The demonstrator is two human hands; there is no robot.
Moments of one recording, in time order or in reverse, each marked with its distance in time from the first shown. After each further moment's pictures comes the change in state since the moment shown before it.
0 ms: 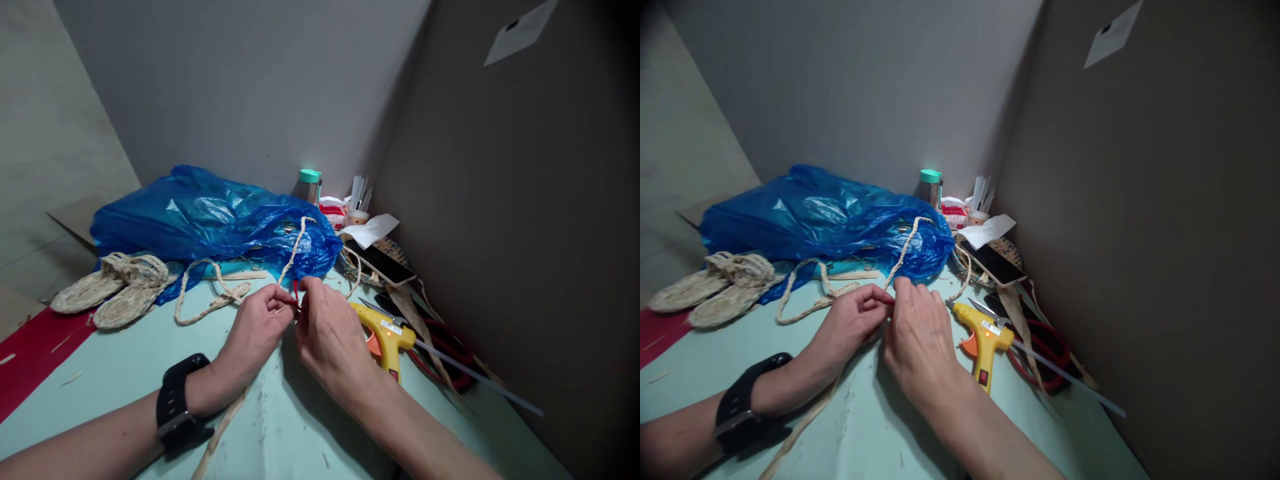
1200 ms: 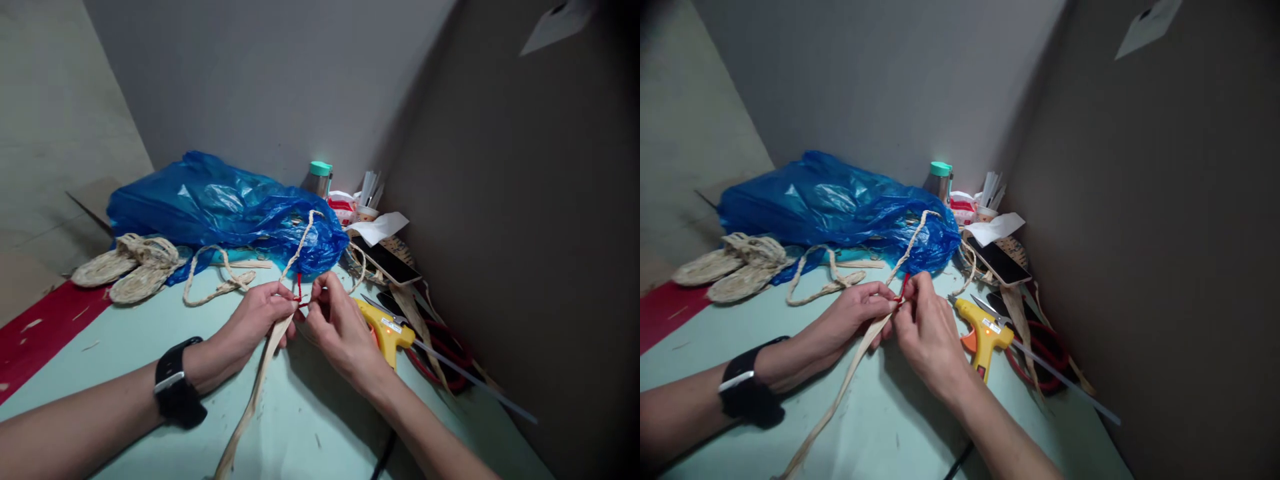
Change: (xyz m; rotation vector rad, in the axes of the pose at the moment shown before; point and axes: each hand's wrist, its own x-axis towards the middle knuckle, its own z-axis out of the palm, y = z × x) left_hand -0.009 0.000 -0.006 -0.264 -0.198 -0.212; right_hand -0.004 0.007 -0.015 0.633 -0.086 0.158
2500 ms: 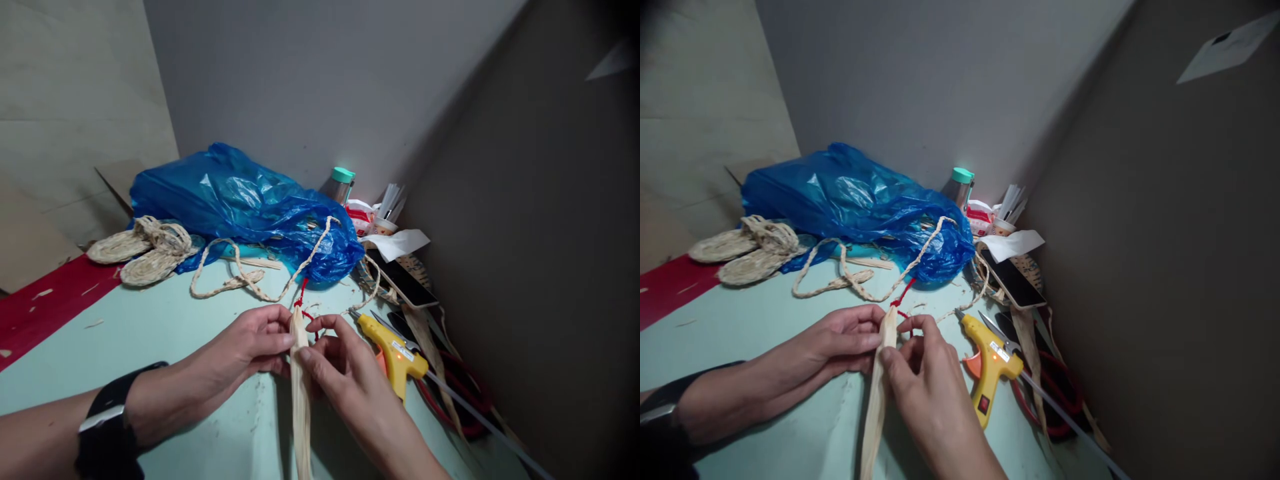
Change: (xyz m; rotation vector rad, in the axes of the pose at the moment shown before) left_hand -0.038 0.004 -0.007 -0.217 -0.169 -0.106; right_hand -0.025 -0.005 0.000 0.259 -0.235 0.372
